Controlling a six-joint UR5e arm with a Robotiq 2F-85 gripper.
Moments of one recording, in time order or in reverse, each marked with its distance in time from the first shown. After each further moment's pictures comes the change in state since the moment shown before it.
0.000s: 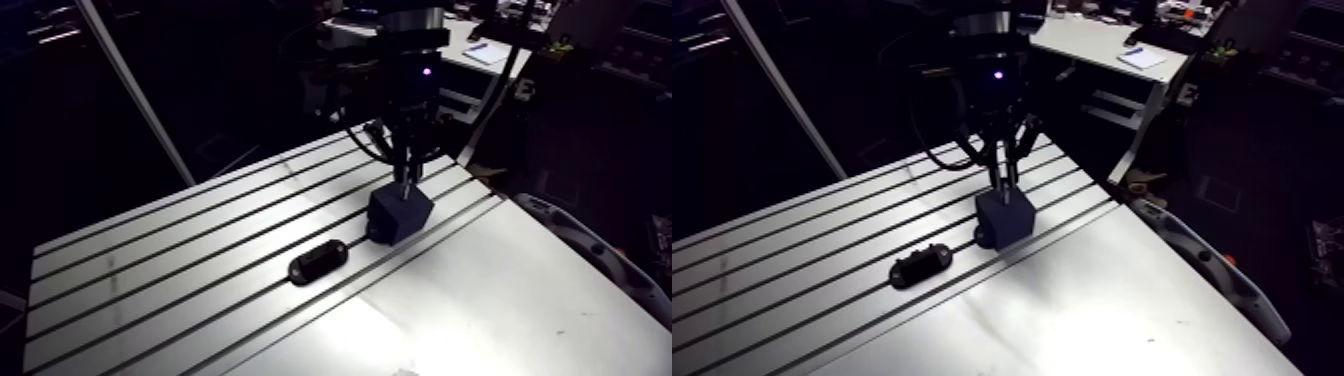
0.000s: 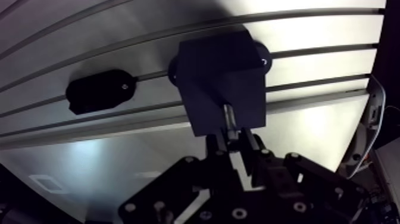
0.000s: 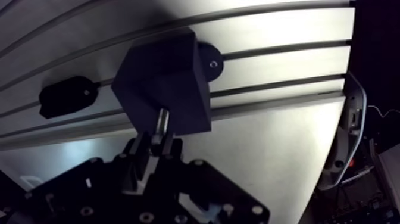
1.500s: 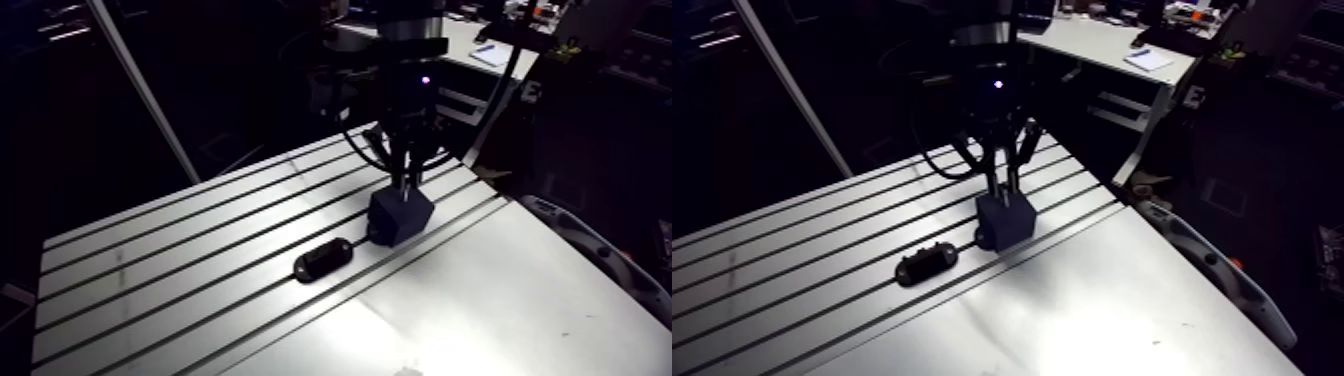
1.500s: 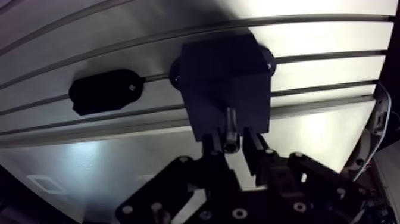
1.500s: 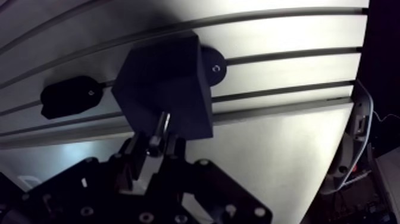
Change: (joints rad) arm 0.021 -0.003 0.027 -0.026 0.002 -0.007
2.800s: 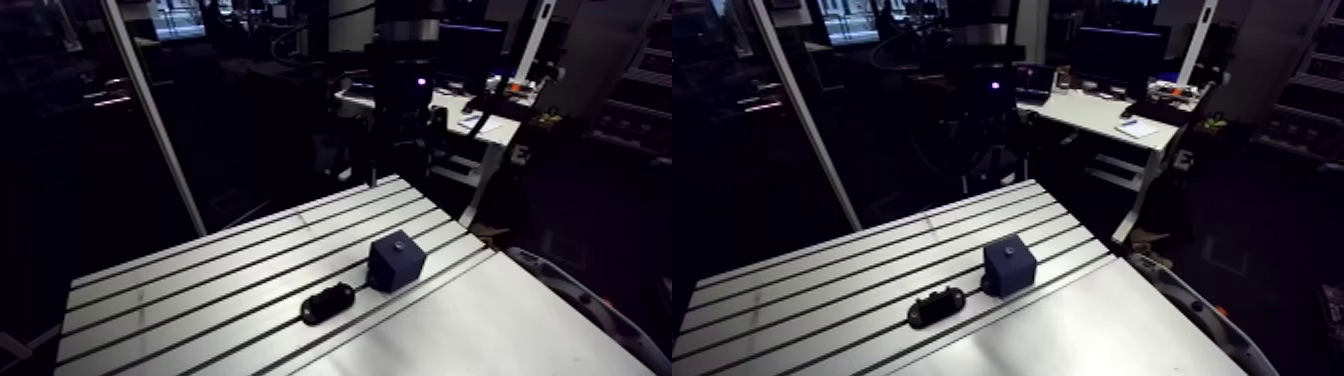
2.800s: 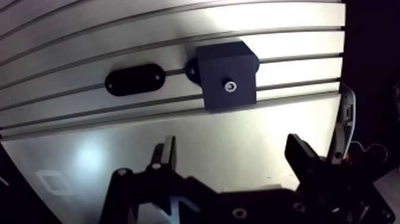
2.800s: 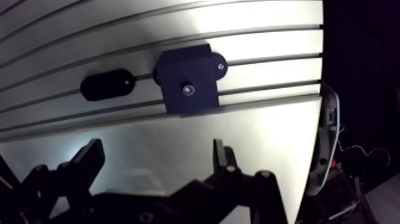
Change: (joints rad) arm 0.020 -0.223 0.000 -0.014 0.052 -0.046
